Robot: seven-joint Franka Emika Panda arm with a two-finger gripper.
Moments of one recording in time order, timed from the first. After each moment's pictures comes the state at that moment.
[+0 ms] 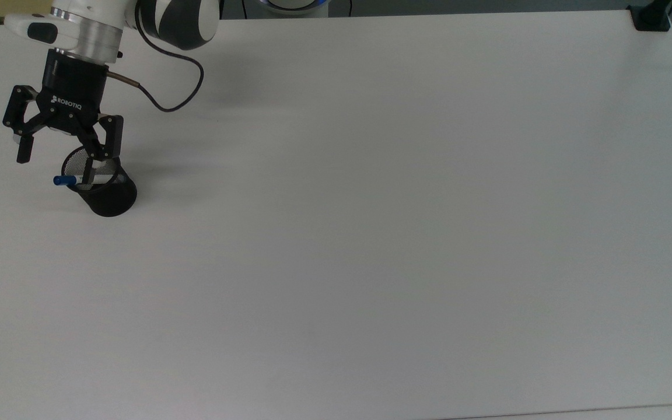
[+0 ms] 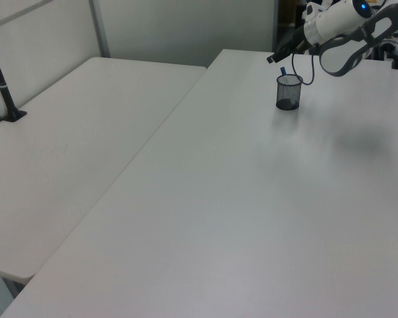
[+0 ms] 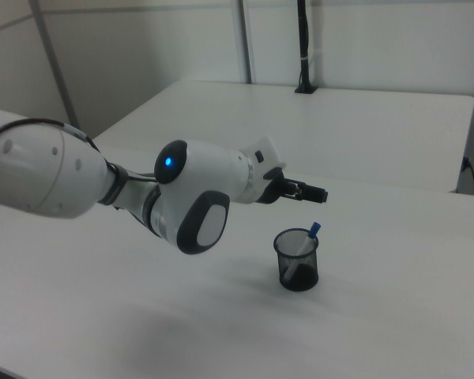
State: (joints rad) arm -0.37 0.26 0.00 -2.09 -0.08 3.31 -0.15
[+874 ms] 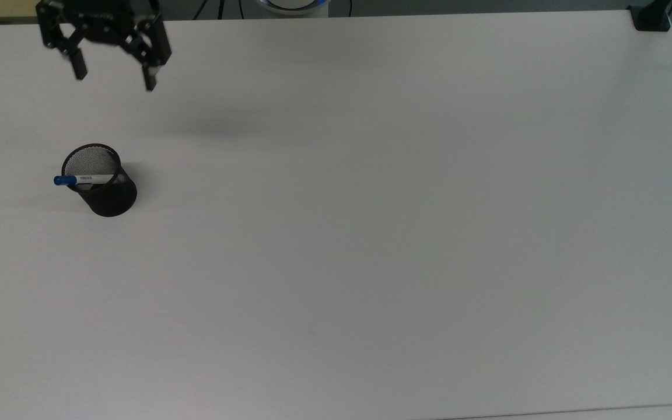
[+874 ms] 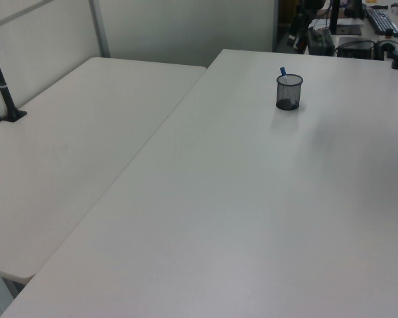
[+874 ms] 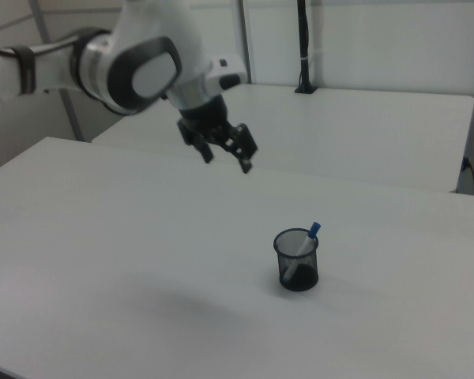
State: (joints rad) arm -0.27 0.00 0.01 -1.78 0.00 2.07 -0.15
